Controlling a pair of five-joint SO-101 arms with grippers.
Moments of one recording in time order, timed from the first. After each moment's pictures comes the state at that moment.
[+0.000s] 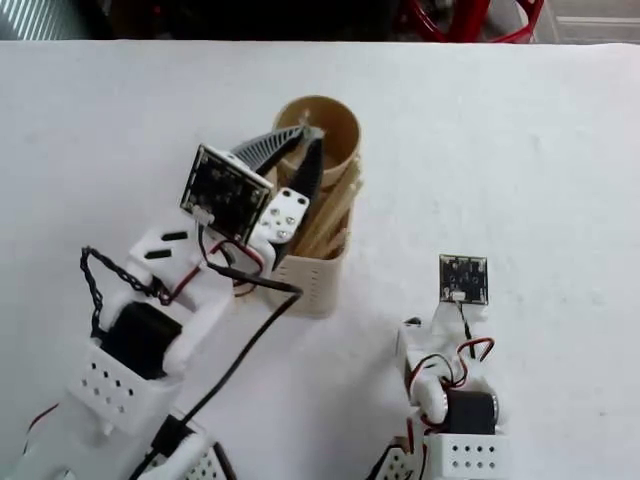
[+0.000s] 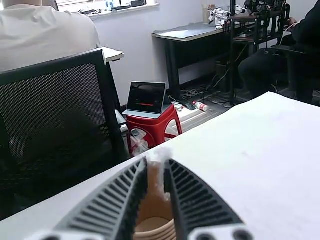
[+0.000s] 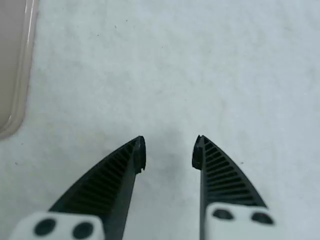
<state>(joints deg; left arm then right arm) 26.0 -53.9 38.8 32.1 -7.3 -2.4 -102.6 96.4 69.1 -1.0</state>
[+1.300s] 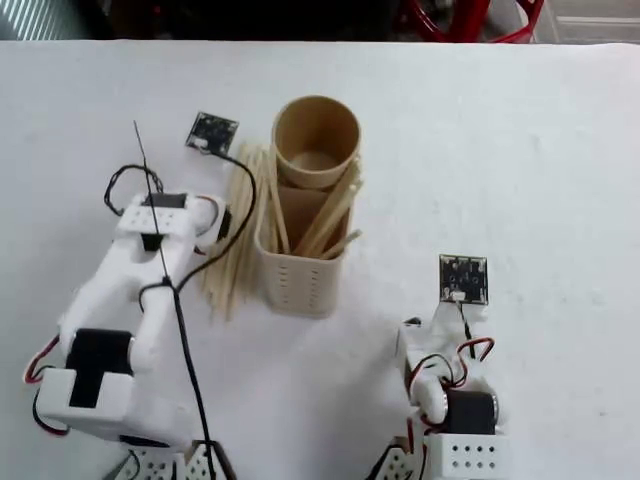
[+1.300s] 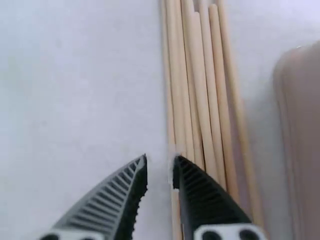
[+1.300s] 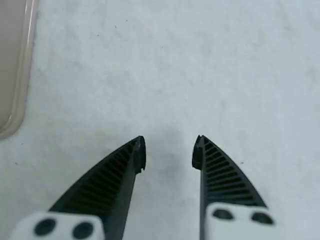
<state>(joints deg) -2.9 3.7 32.4 39.2 -11.3 -2.4 -102.6 96.4 69.1 -1.0</state>
